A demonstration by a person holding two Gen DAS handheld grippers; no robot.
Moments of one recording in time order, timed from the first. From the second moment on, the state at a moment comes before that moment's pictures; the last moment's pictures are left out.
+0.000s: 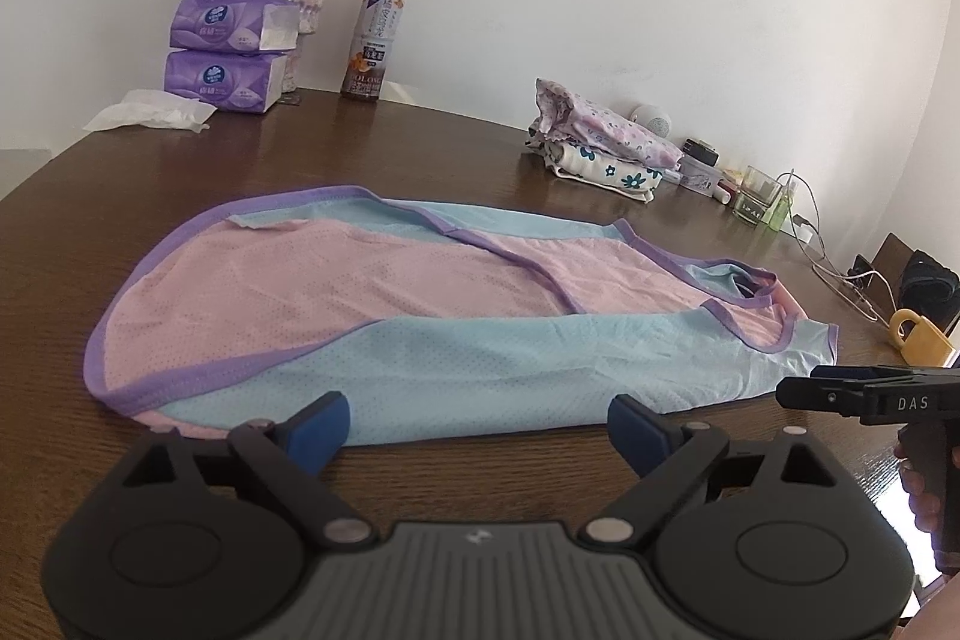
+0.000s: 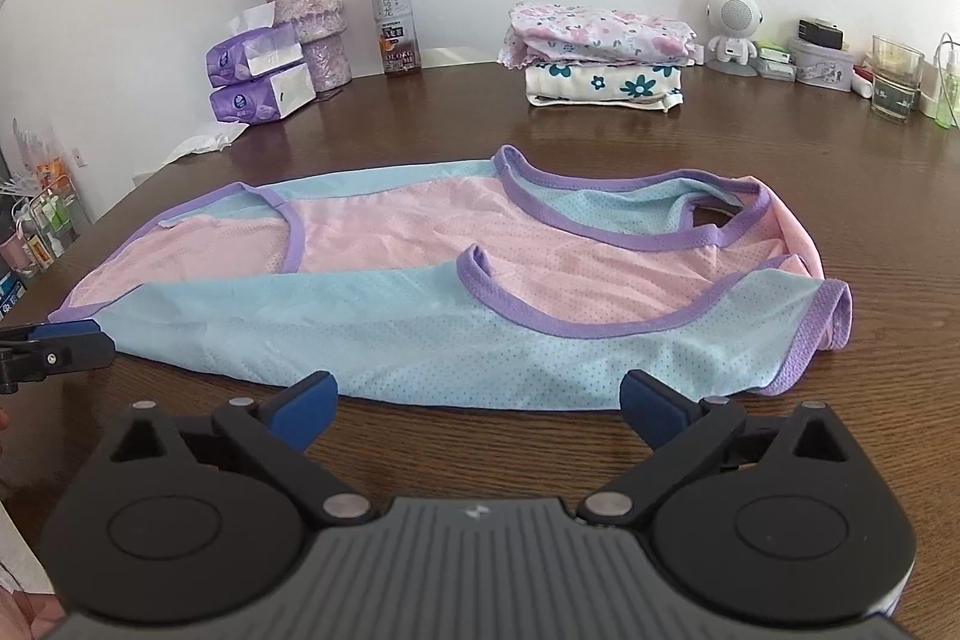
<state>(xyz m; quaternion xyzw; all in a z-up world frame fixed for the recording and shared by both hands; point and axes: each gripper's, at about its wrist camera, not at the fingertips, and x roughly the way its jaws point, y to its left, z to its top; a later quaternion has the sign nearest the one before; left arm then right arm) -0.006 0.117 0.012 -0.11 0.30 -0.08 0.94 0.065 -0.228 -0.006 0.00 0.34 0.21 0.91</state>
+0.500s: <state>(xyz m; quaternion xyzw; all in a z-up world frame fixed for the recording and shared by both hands) -0.010 0.107 0.007 -0.10 0.29 -0.07 0.95 0.060 -0.232 -0.012 0.01 0.35 0.21 0.91</state>
